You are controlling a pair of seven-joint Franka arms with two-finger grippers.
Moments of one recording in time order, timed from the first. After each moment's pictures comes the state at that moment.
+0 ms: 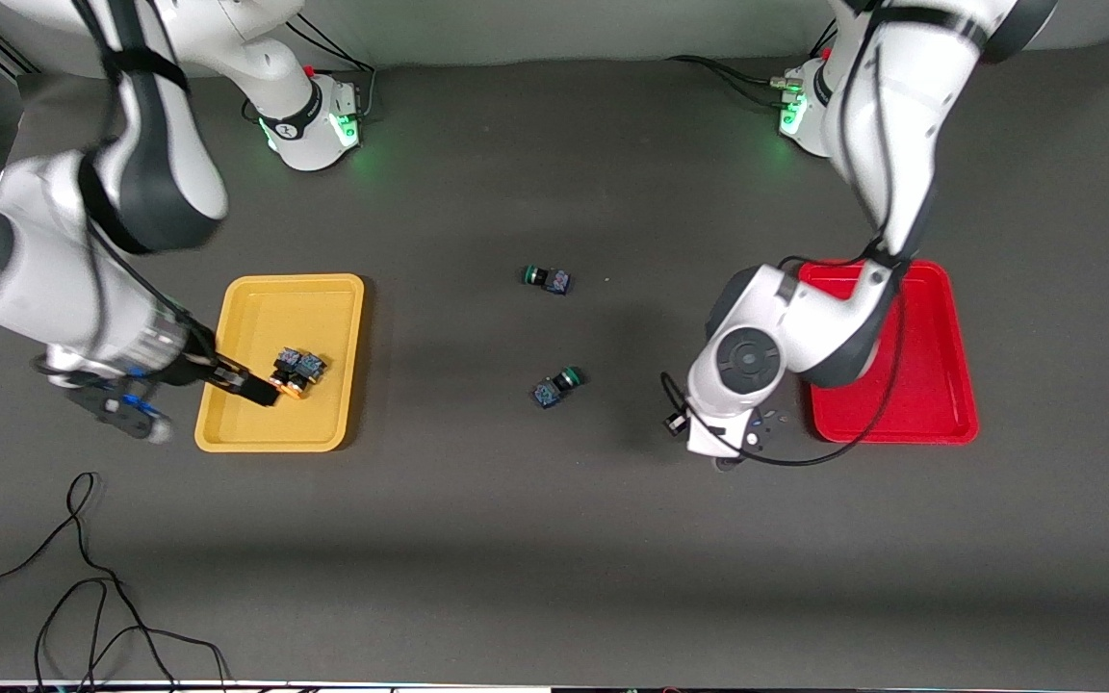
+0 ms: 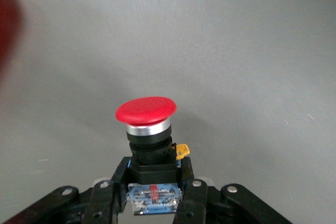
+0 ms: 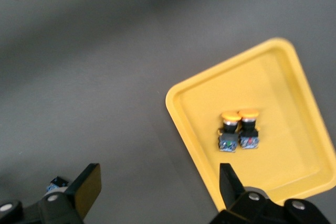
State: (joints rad) left arm -0.31 0.61 -0.18 -1.57 0.07 2.09 -1.05; right arm 0.45 0.17 -0.33 -1.74 0.14 1.95 0.51
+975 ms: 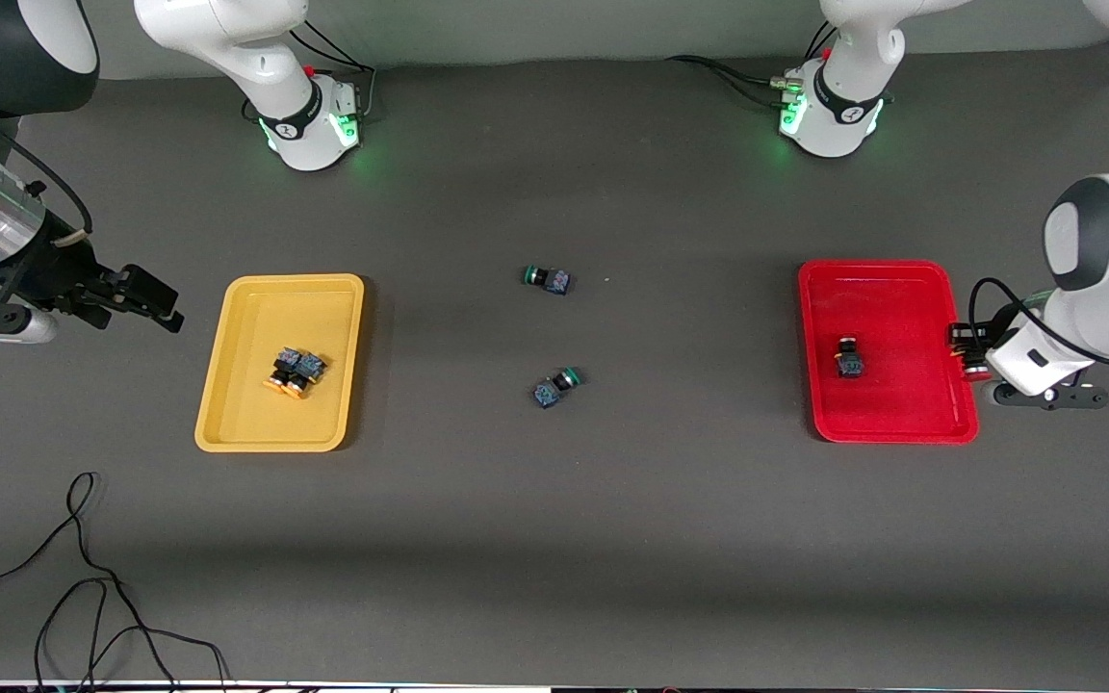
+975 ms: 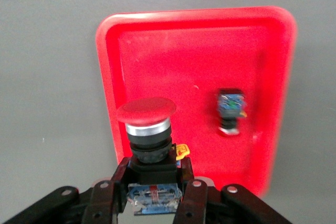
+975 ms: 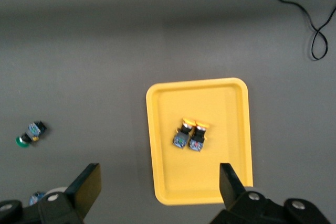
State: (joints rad) left arm 0.24 0.22 -0.16 -2.02 0.12 2.04 0.08; right arm 0.18 -0.03 -0.10 -1.73 0.04 1.79 0.17
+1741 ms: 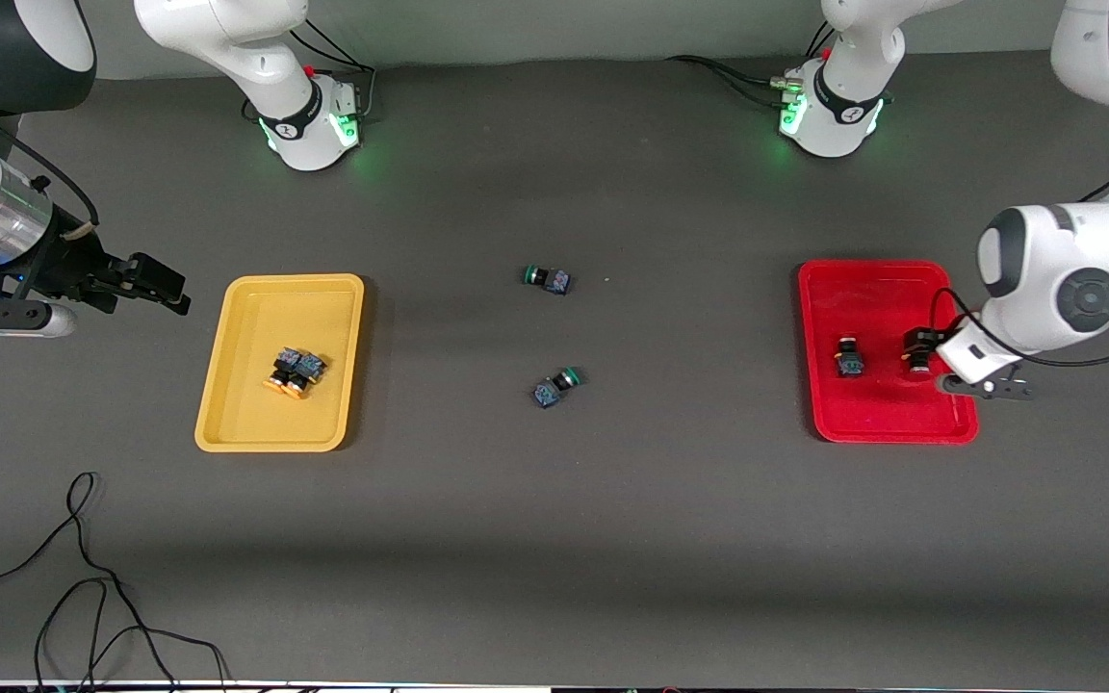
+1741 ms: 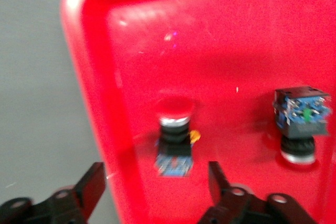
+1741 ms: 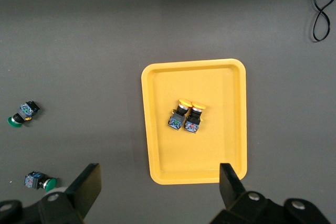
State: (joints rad) left arm 0.30 0.28 -0.16 -2.15 0.19 2.23 0.15; right arm 0.17 -0.02 -0.09 -1.72 0.04 1.72 0.17
